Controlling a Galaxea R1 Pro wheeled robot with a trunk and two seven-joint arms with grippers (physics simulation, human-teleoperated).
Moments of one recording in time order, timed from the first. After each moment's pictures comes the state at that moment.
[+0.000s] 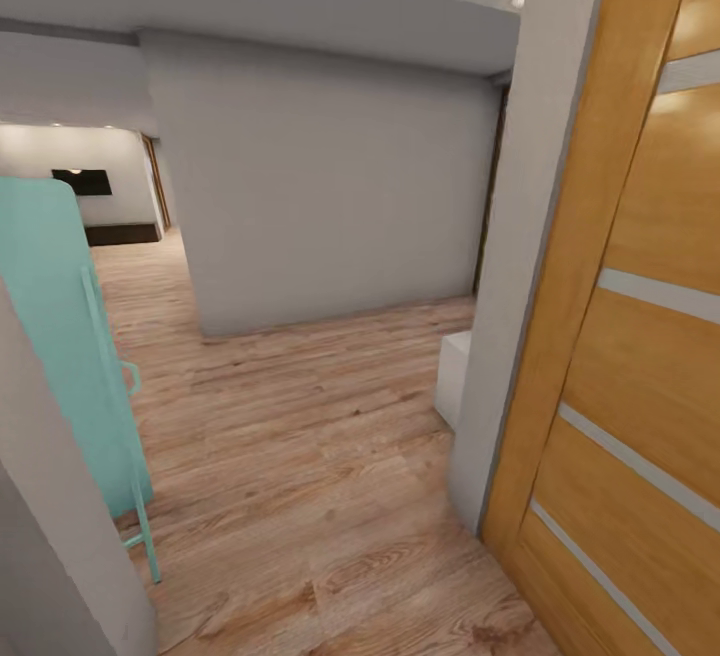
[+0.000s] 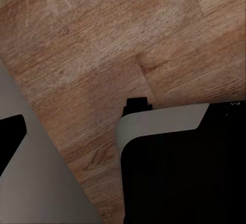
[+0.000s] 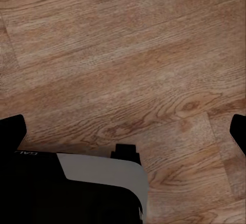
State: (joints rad) left arm -0.28 -0.01 -0.35 0.03 0.23 0.01 0.06; right arm -0.27 -0.06 -0.57 0.05 0.62 -0.22 0.05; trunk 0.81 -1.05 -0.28
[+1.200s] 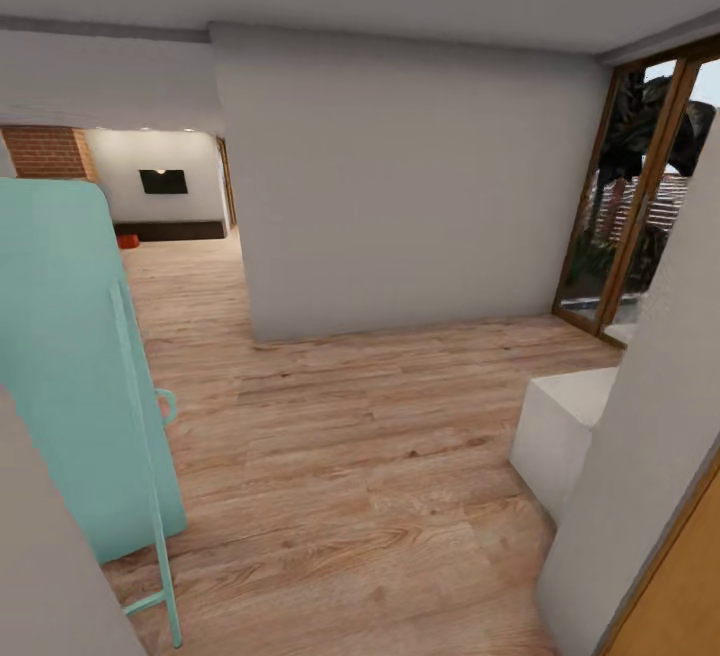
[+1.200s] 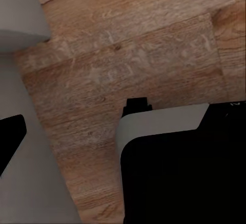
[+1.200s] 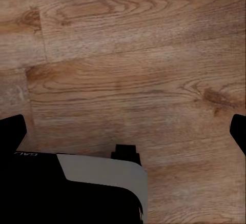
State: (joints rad) left arm -0.28 -0.01 -0.35 0.03 0.23 0.01 0.06; right arm -0.27 -0.06 -0.57 0.05 0.61 -0.22 0.05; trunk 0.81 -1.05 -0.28
